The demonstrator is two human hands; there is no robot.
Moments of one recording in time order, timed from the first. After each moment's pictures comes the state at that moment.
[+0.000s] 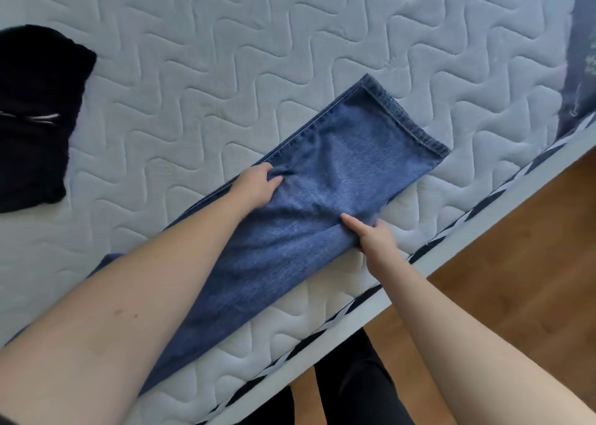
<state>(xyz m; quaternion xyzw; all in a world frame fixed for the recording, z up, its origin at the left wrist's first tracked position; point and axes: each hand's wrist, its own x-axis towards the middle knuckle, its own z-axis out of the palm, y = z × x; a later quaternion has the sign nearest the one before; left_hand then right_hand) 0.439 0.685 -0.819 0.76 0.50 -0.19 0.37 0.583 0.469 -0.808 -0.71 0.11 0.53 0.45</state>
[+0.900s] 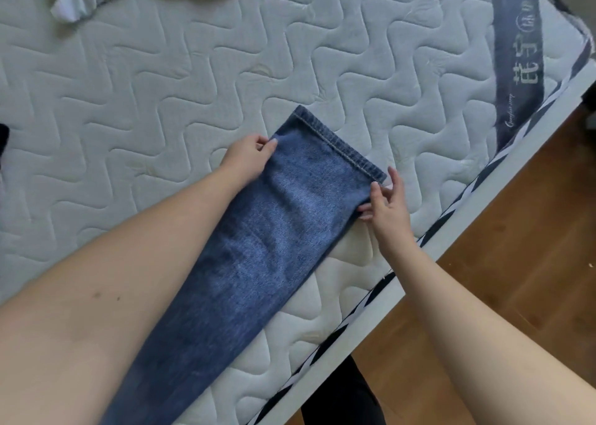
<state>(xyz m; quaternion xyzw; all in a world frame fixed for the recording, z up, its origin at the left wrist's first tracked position) 0.609 0.736 -0.824 0.76 0.50 -0.08 0.42 0.730 0.487 -0.827 -0.77 0.02 0.35 0.53</state>
